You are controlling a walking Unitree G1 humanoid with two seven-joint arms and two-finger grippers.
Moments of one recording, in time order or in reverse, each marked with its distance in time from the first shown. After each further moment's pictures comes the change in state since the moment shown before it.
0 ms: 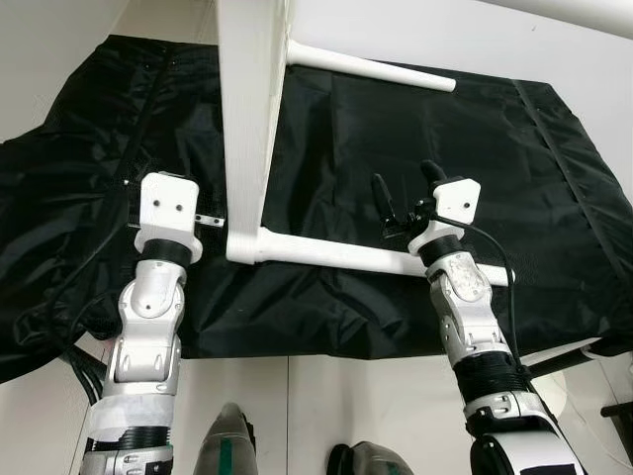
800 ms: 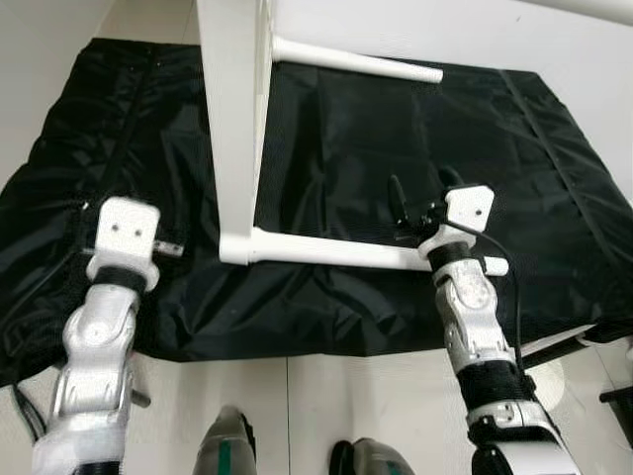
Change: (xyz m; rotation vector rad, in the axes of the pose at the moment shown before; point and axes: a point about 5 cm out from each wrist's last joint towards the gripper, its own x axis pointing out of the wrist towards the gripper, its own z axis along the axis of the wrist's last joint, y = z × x) left arm -0.040 0.050 -0.021 0.108 0.139 0.042; right arm -0.012 -0.009 0.000 -0.033 -0.010 -0.114
